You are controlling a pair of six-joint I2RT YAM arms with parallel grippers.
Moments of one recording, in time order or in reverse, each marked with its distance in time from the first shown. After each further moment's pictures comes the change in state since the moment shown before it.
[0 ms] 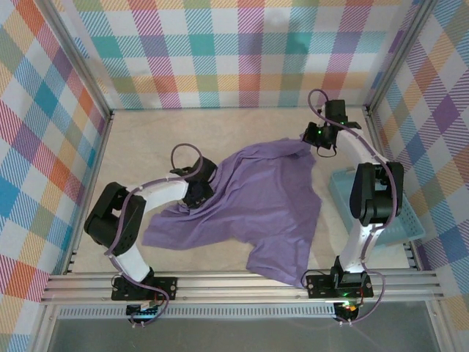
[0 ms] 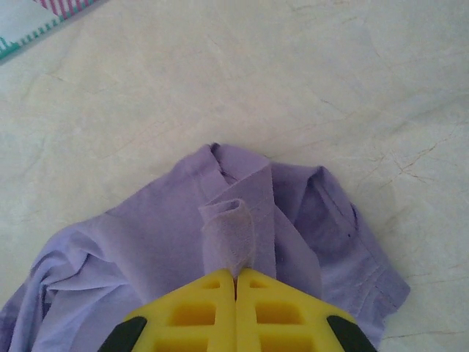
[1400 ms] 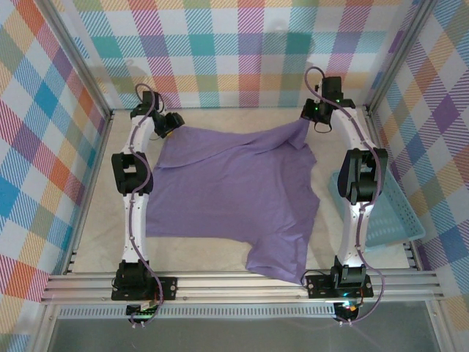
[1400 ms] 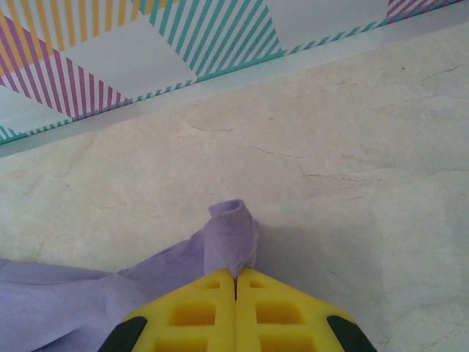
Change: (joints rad) left arm 0.545 1.028 1.590 -0.301 0.507 0.565; right arm -0.003 0.340 0.546 -0.116 0.061 -0.062
